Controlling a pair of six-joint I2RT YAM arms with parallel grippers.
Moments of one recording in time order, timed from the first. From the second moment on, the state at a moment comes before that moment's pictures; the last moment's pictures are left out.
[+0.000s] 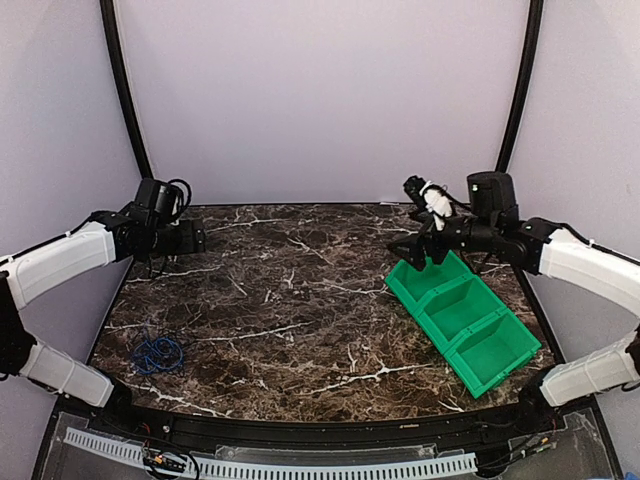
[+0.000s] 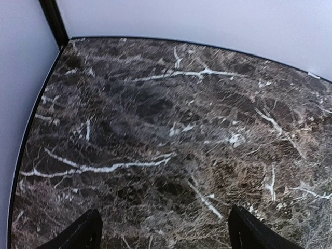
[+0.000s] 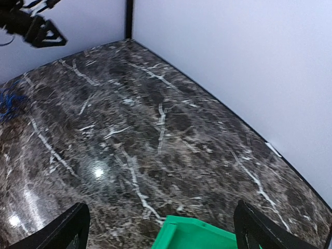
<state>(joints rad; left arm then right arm) -0.36 1.30 1.01 -0.41 -0.28 -0.37 0.50 1.20 0.97 -0.19 -0.30 -0.28</state>
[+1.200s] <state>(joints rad) -0.64 1.39 0.69 -0.64 0.01 -0.92 0.80 1.25 0.82 -0.19 -0.35 -0.55</state>
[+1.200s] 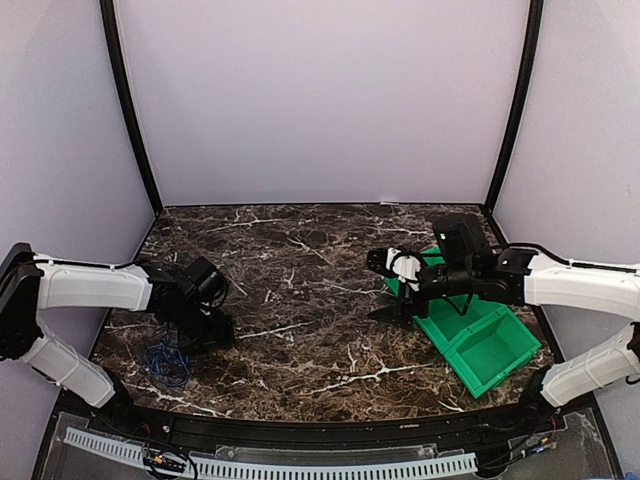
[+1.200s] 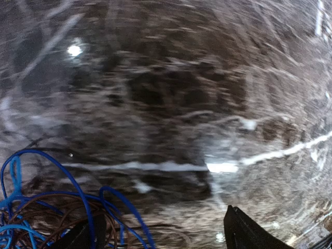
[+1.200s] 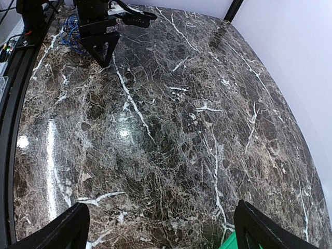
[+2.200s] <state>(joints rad) -0.77 1.52 1.21 -0.54 -0.10 -0.49 0.75 1.35 0.93 -0.26 -0.42 -0.56</state>
